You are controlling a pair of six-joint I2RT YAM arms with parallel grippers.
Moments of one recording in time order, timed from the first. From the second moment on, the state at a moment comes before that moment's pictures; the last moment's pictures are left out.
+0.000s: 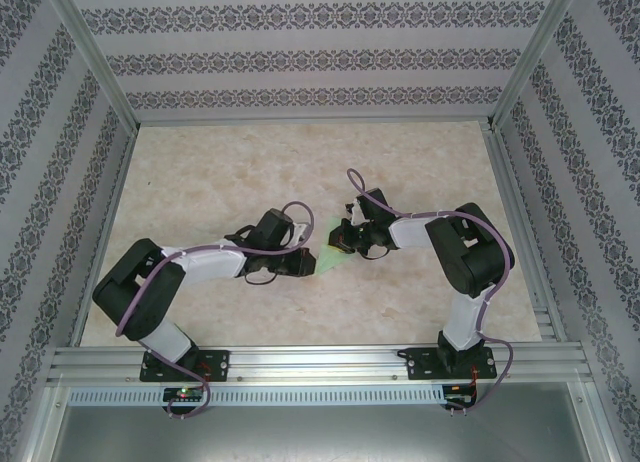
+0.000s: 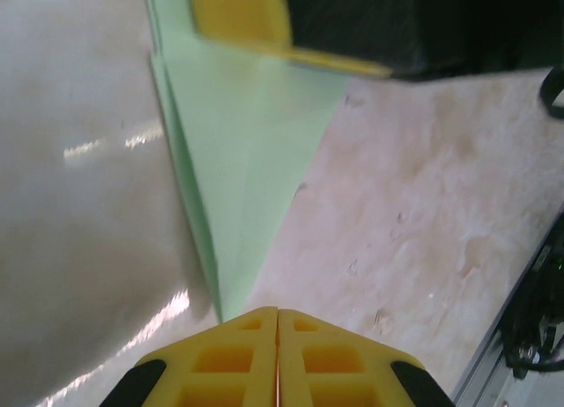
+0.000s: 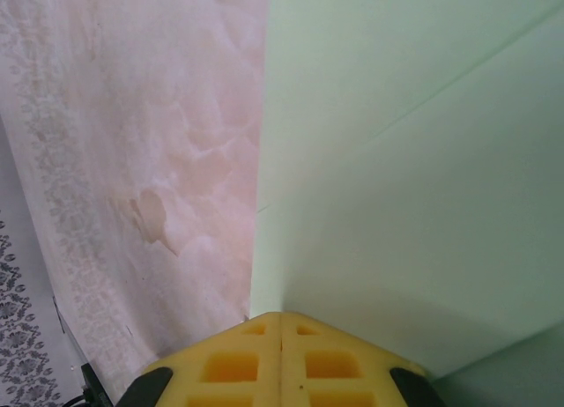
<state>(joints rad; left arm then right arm) -0.68 1.60 0.75 -0.05 0.49 -0.58 0.47 1.87 0.85 0.05 -0.60 0.76</state>
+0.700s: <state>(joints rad) -0.68 1.84 0.89 0.00 0.47 -0.60 0.47 1.87 0.85 0.05 -0.60 0.76</state>
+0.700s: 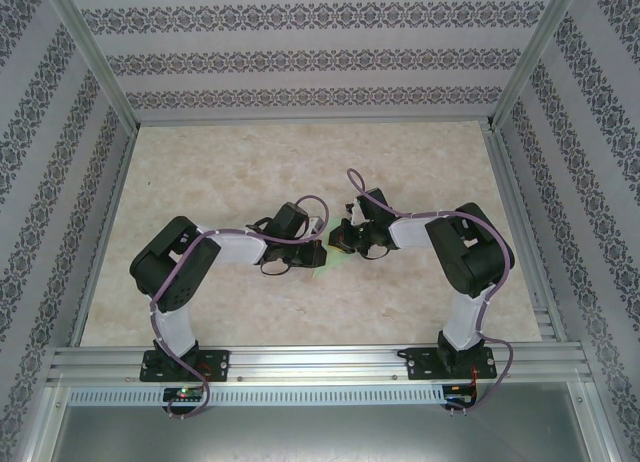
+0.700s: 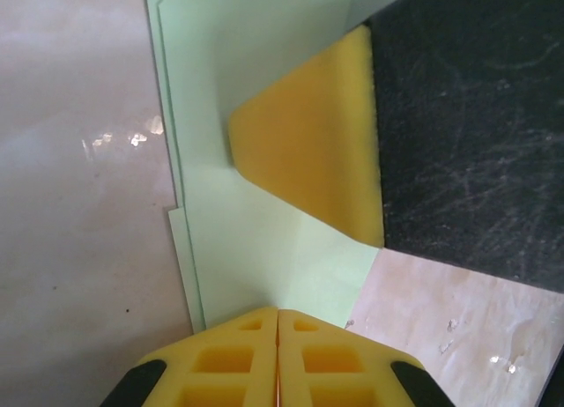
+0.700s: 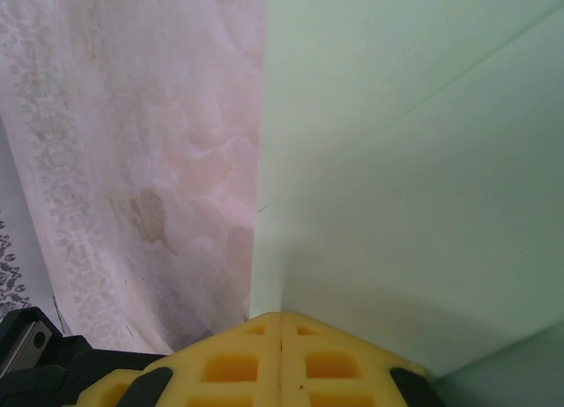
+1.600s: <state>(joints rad) -0.73 1.57 0.73 -0.08 0.45 -0.51 0.47 1.88 0.86 0.05 -0.61 0.77</state>
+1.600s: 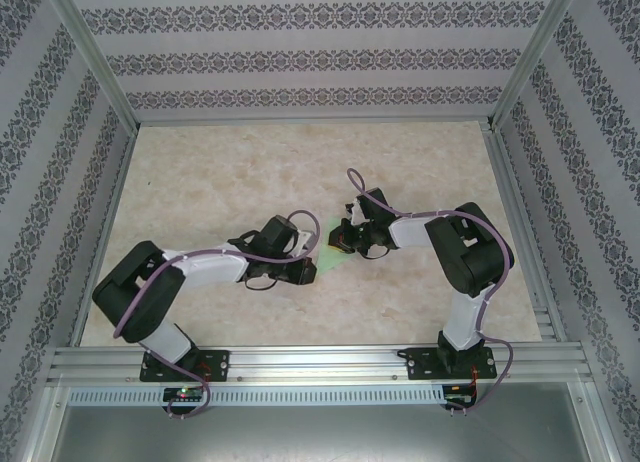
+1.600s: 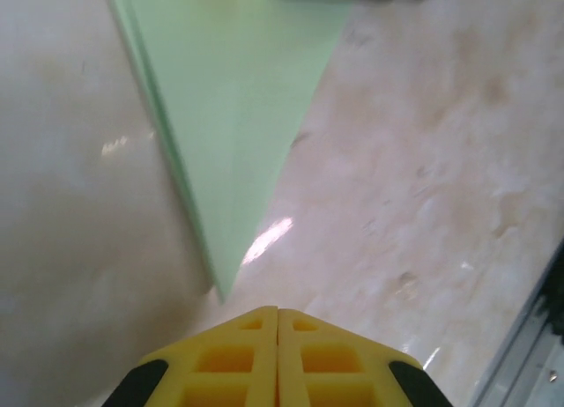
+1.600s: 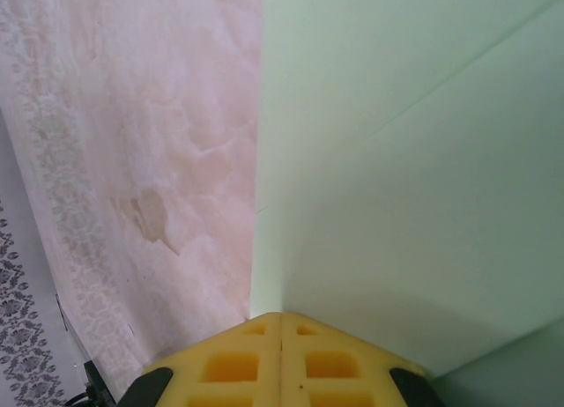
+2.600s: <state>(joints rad) -0.74 1.73 0.75 0.05 0.37 -0.57 0.53 1.77 0.79 0.04 -0.59 0.75</state>
